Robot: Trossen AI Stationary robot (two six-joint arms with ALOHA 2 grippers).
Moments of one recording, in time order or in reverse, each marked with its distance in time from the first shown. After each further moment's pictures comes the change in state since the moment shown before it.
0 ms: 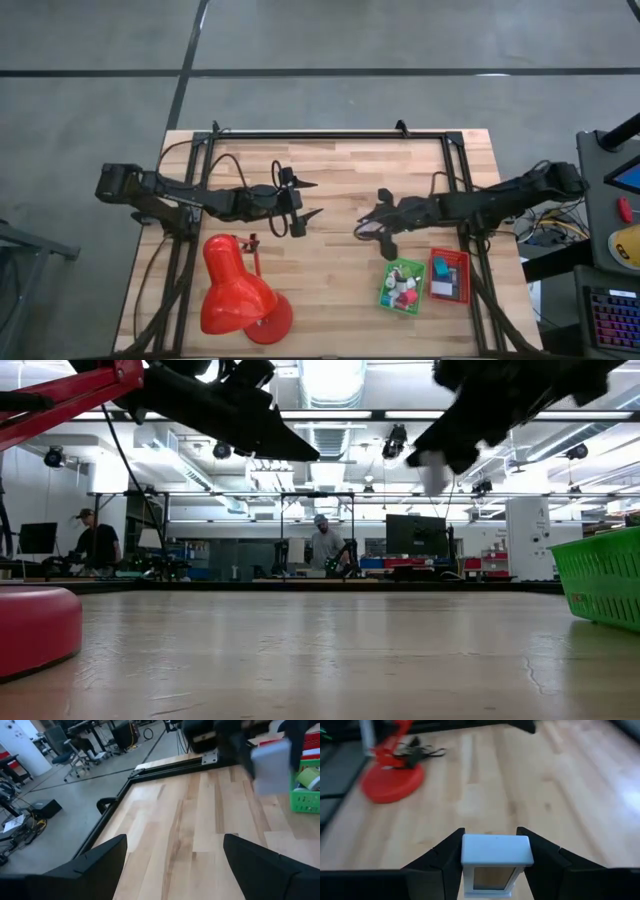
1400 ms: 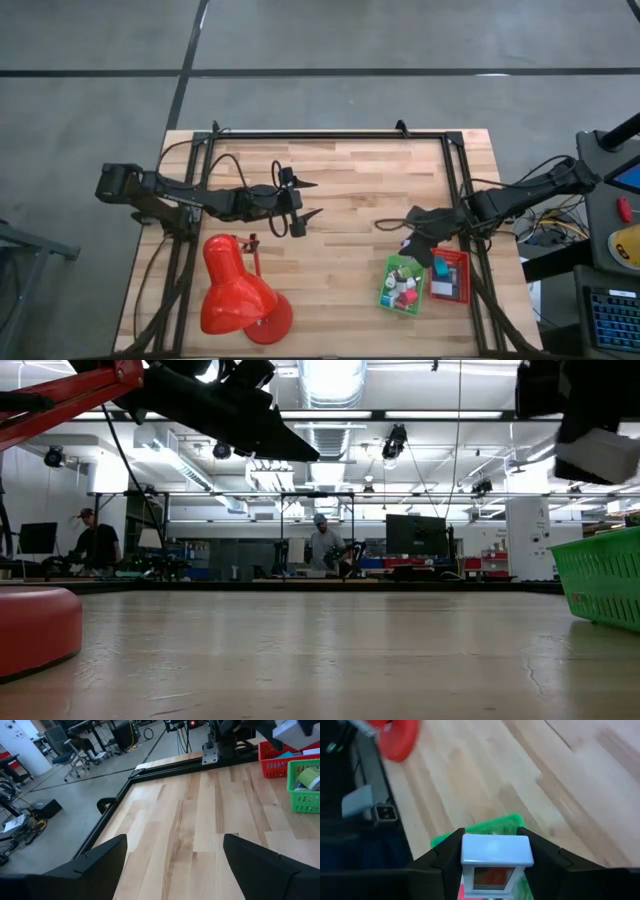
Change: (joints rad) left arm 0.000 0.001 0.000 0.000 -0.001 0.000; right arm 0.172 -0.320 0.000 -0.618 -0.137 0.801
